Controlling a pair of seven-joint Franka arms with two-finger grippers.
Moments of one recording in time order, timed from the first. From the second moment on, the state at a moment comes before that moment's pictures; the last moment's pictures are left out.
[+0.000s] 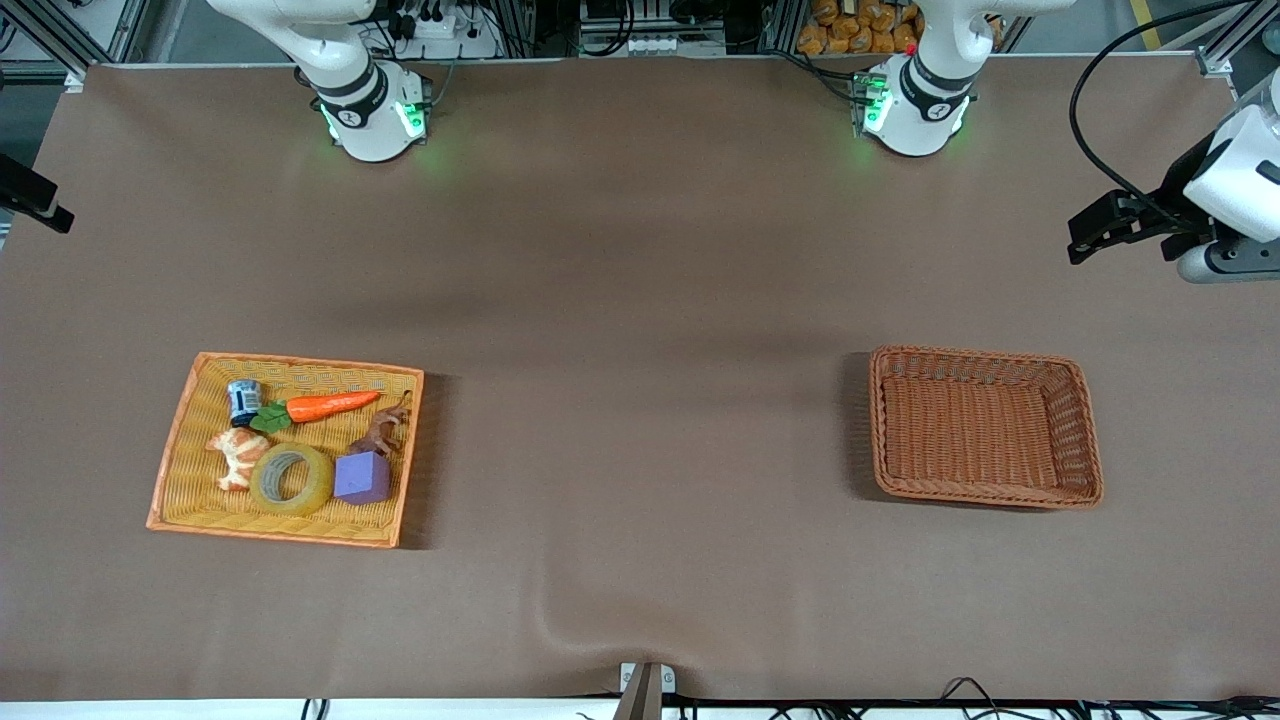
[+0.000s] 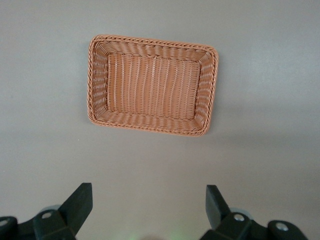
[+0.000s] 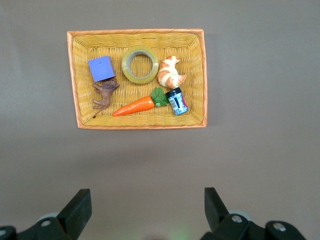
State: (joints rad) left arm -0.12 0.00 0.02 -1.55 0.03 1.51 -0.12; right arm -0.06 -0.04 -0.08 -1.48 0.00 1.43 -0.04
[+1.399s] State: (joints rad) left arm -0.10 0.06 0.03 -1.54 0.00 1.54 -0.12; right arm -0.06 -0.04 -0.08 -1.48 0.00 1.43 -0.04
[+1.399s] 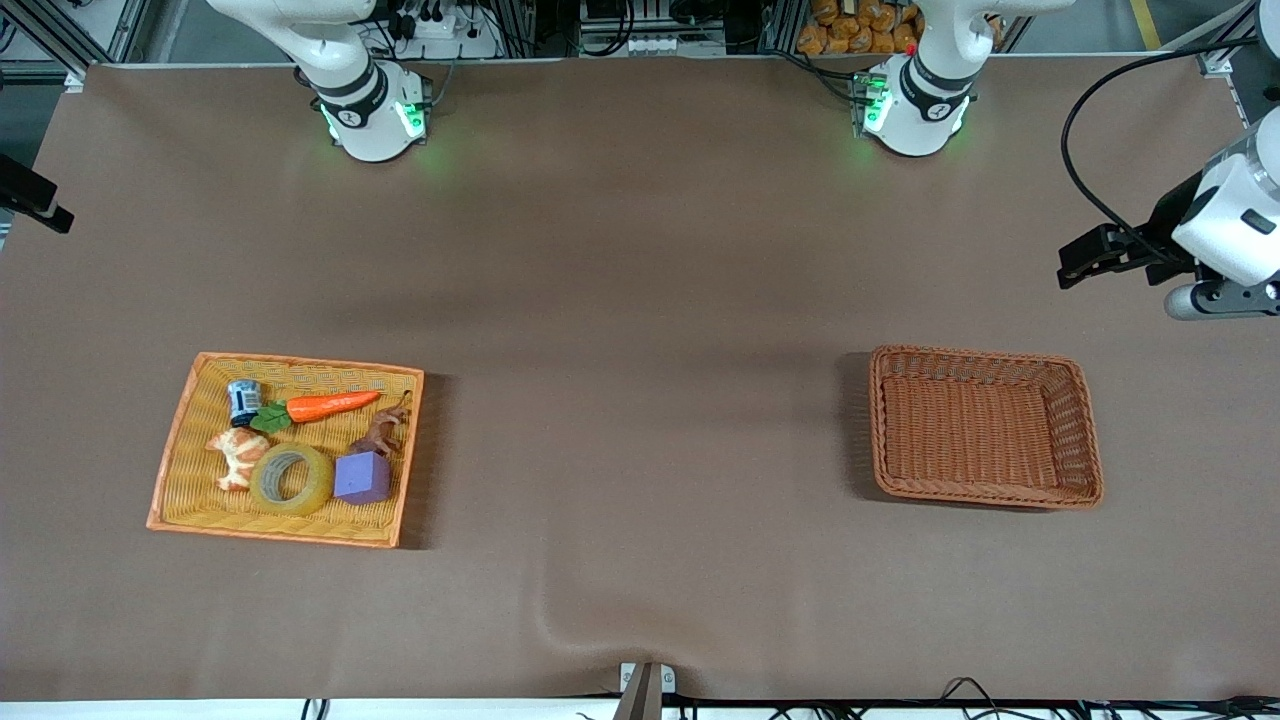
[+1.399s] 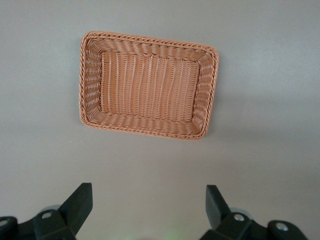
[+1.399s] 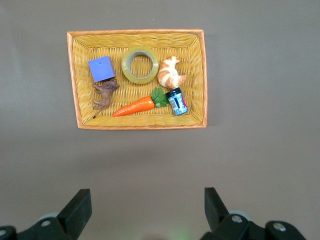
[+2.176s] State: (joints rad) left arm -0.10 0.06 0.03 -1.53 0.00 1.55 -0.12; right arm -0.06 -0.04 -0.08 -1.48 0.00 1.43 -0.04
